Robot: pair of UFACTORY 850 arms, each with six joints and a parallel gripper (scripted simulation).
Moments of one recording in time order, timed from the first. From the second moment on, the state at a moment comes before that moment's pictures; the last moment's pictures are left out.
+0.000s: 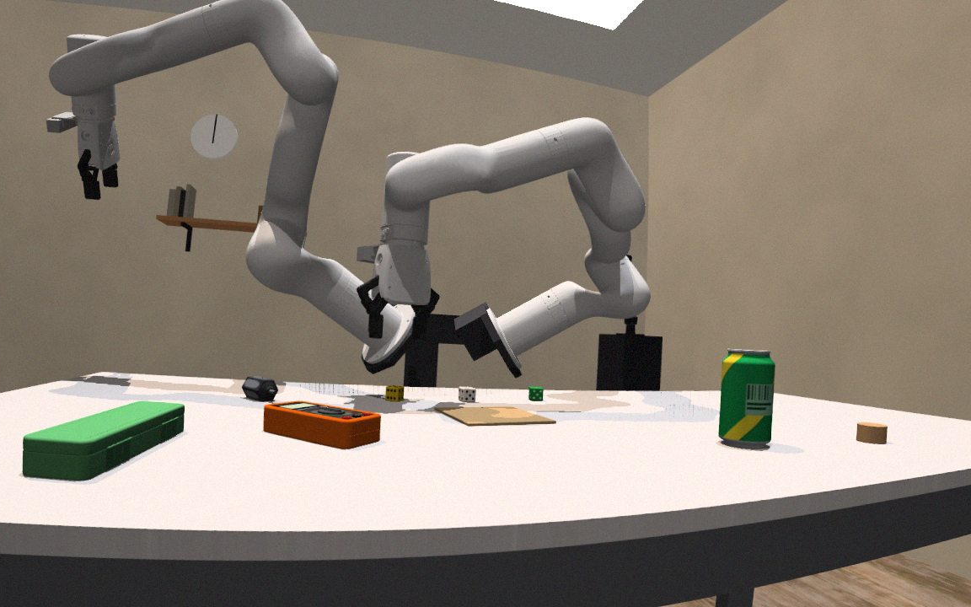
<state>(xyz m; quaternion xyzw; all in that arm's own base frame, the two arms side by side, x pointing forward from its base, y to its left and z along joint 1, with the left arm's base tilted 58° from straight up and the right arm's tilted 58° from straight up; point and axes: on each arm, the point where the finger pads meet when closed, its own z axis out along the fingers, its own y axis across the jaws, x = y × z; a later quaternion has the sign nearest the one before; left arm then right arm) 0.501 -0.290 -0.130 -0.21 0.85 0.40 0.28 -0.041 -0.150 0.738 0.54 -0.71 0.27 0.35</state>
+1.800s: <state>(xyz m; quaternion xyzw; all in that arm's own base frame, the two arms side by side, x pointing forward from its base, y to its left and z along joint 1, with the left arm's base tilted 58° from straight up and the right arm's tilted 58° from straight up) 0.506 -0.276 -0.140 -0.41 0.77 0.32 0.37 -0.041 -0.150 0.738 0.54 -0.71 0.27 0.35</state>
